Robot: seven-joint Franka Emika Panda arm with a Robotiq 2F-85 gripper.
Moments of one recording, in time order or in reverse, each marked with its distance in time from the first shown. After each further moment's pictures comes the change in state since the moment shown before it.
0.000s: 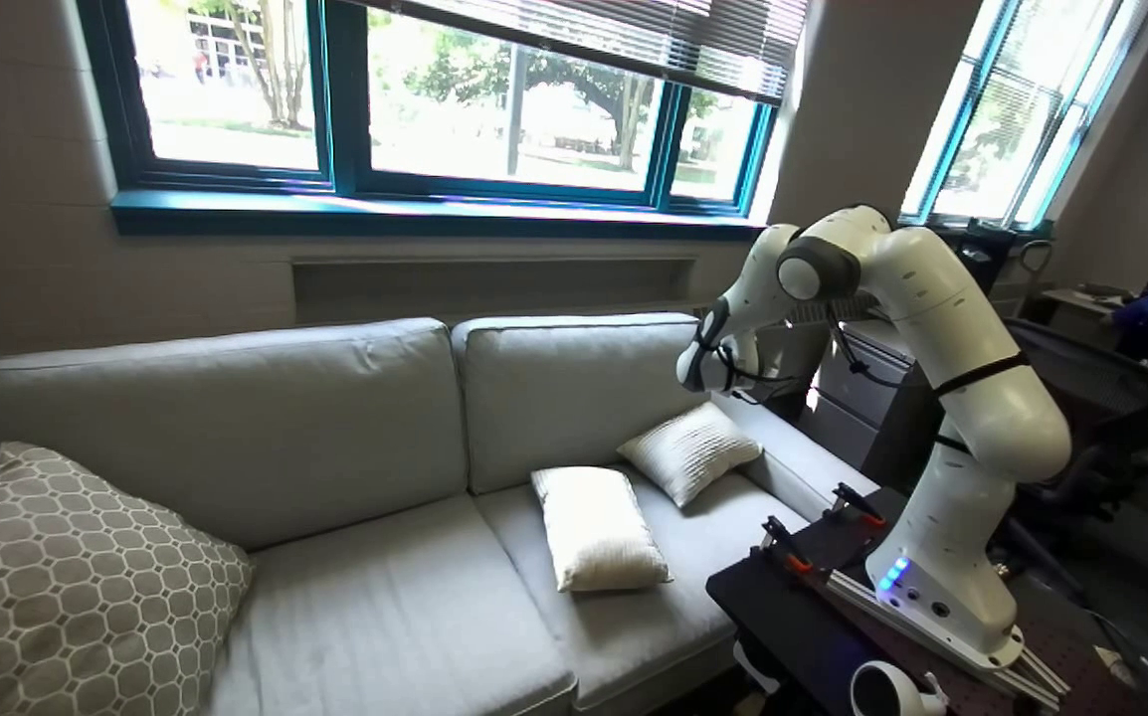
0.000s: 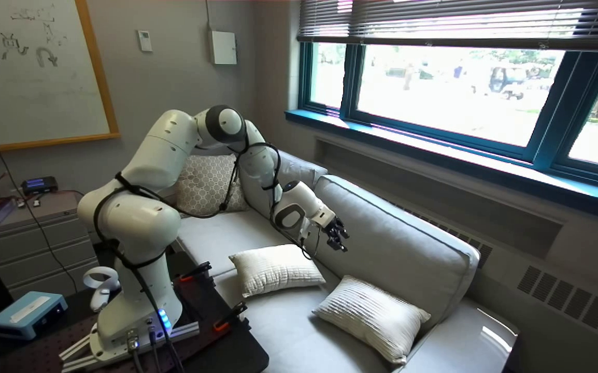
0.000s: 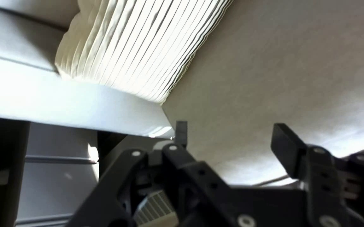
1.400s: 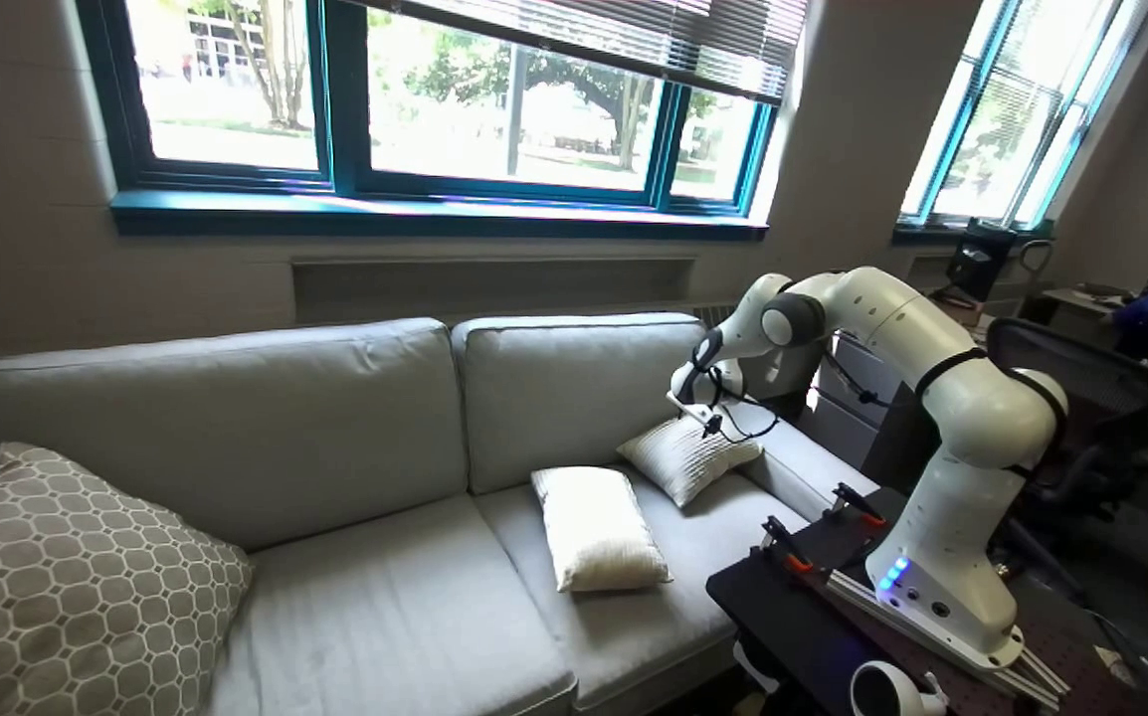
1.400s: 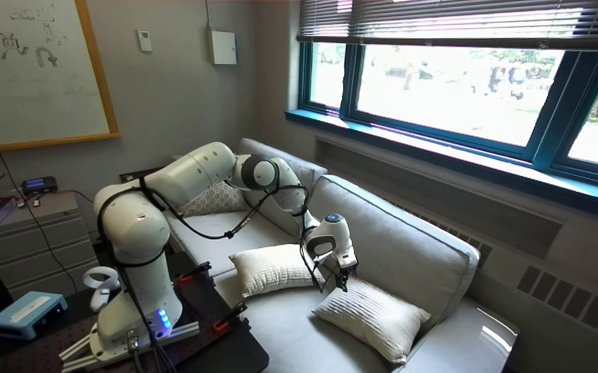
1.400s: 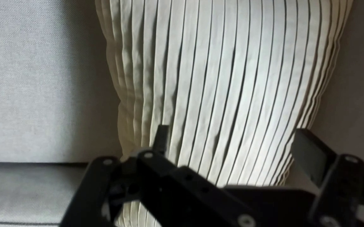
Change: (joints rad) arm -0.390 0.379 0.196 0.563 -0.104 -0.485 0.287
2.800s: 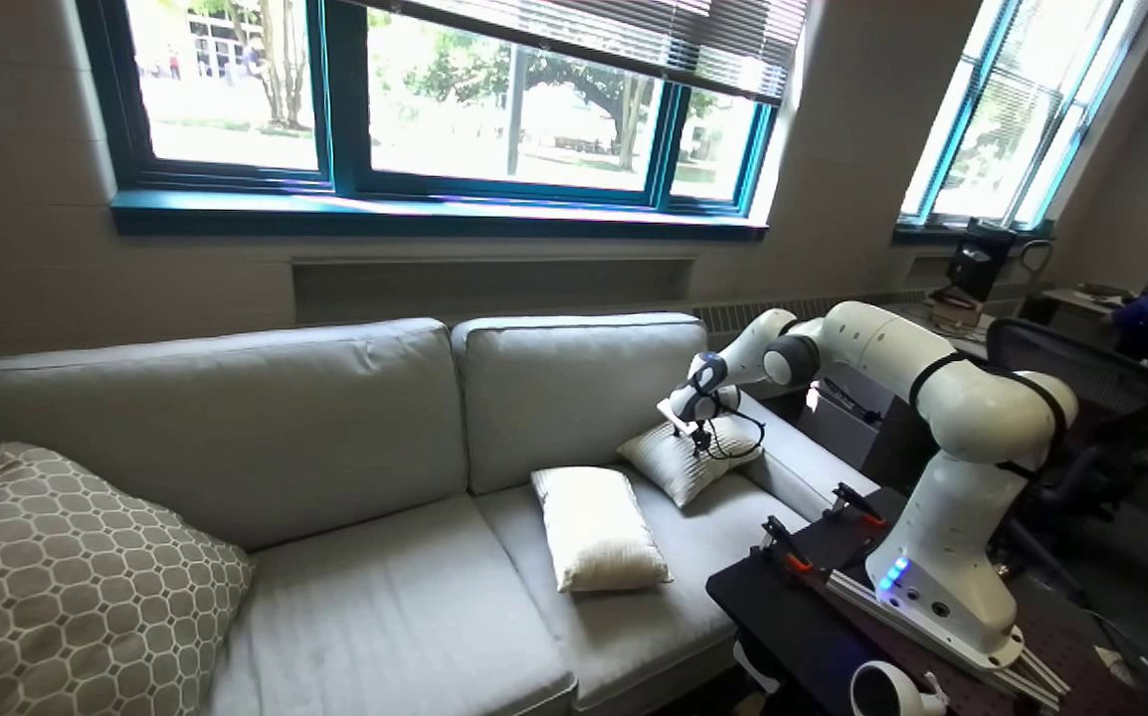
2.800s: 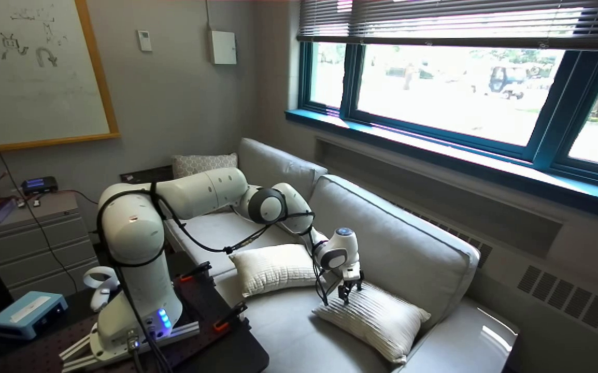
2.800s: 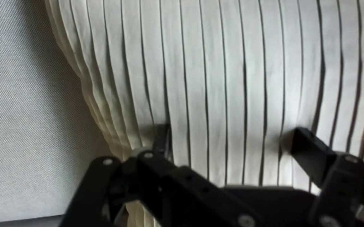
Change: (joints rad) arm -0.142 0.271 0.052 0.415 -0.253 -0.194 0.391
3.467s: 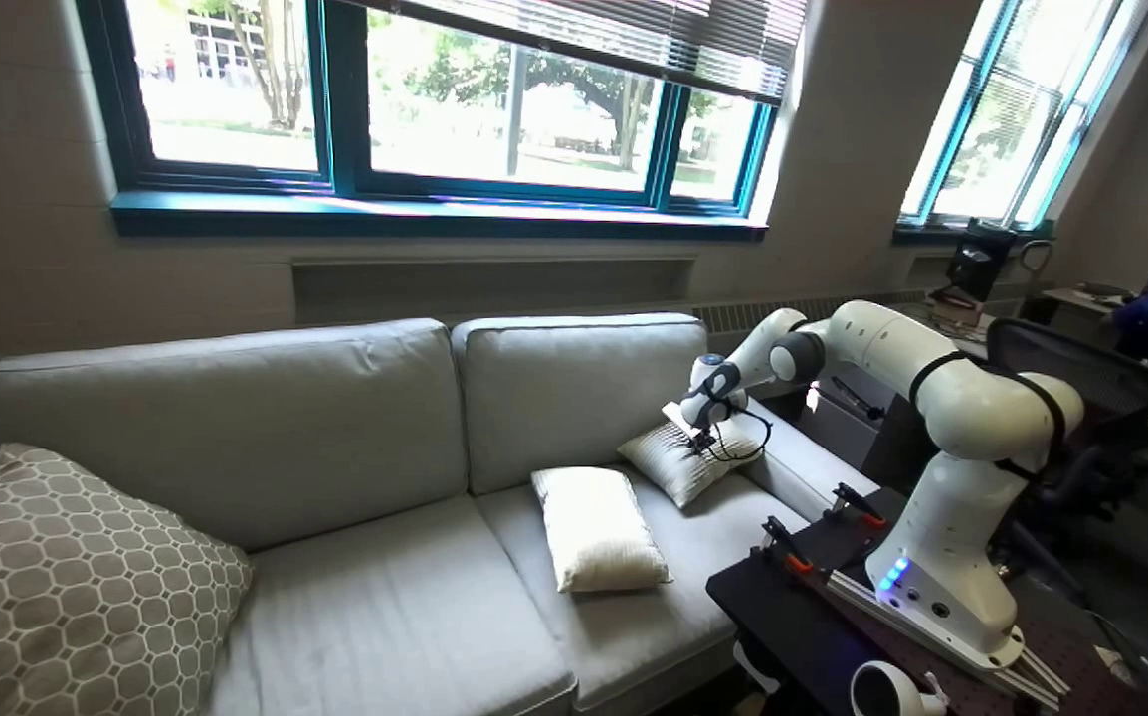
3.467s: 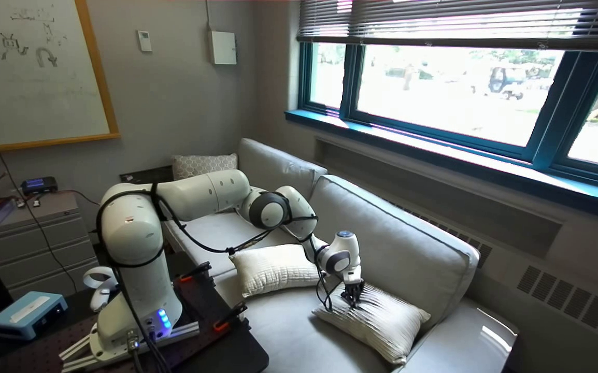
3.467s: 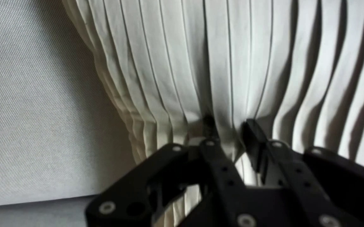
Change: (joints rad) arm -0.072 -0.003 0.049 0.004 -0.263 -0.014 0.203
